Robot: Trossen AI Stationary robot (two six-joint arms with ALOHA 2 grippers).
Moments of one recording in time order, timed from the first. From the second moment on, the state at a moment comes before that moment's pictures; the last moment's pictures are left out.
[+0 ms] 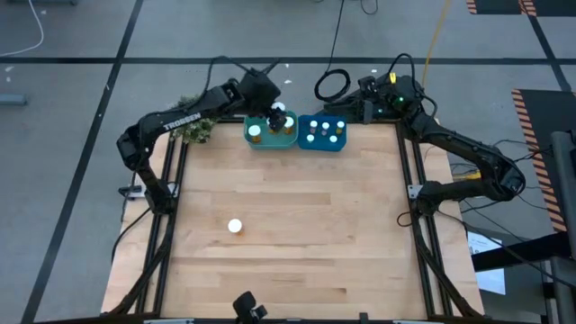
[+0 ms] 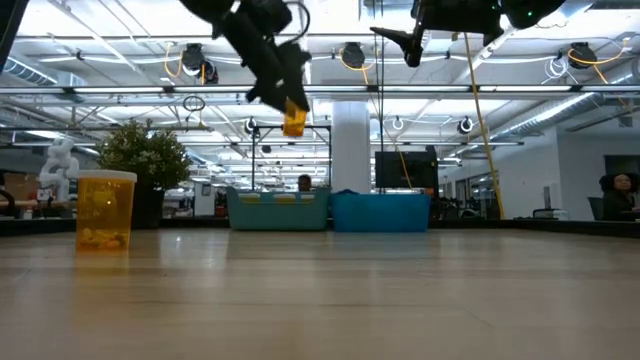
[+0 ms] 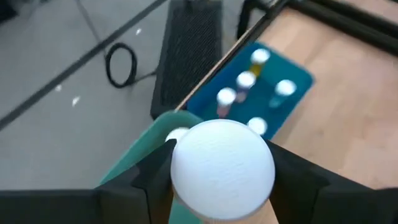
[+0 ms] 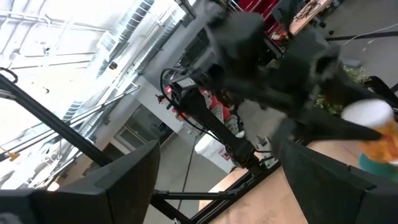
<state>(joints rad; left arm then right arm) 0.57 1.72 1.58 -0.58 -0.02 -0.05 -0.72 1.22 0.97 0.39 -0.76 0.92</state>
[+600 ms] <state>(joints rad) 0.52 1.72 1.12 -0.07 -0.28 -0.16 -0.72 1.22 0.97 0.39 -0.76 0.93</state>
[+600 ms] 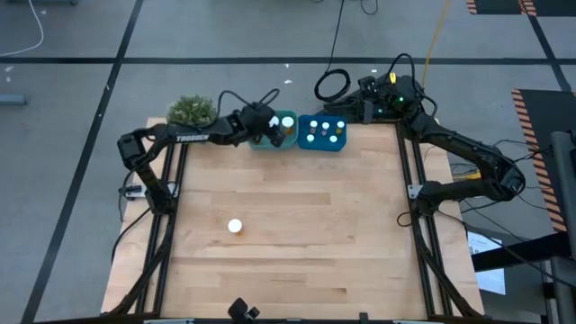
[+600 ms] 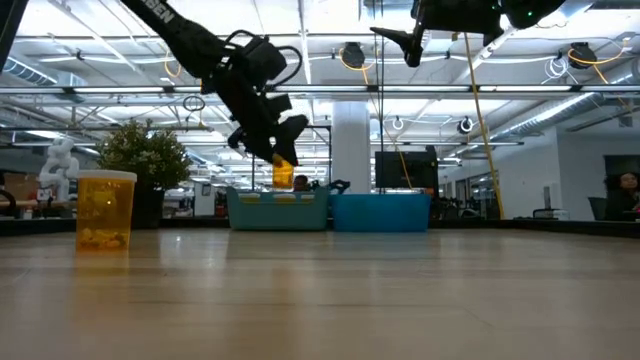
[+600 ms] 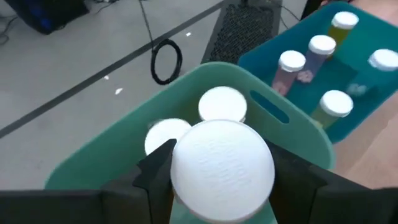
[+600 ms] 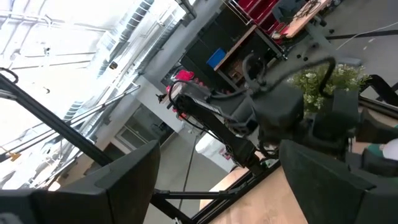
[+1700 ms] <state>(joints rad) 0.50 1.82 0.92 0.29 -0.34 -0.13 -0.72 1.22 0.97 0.39 -0.76 0.96</state>
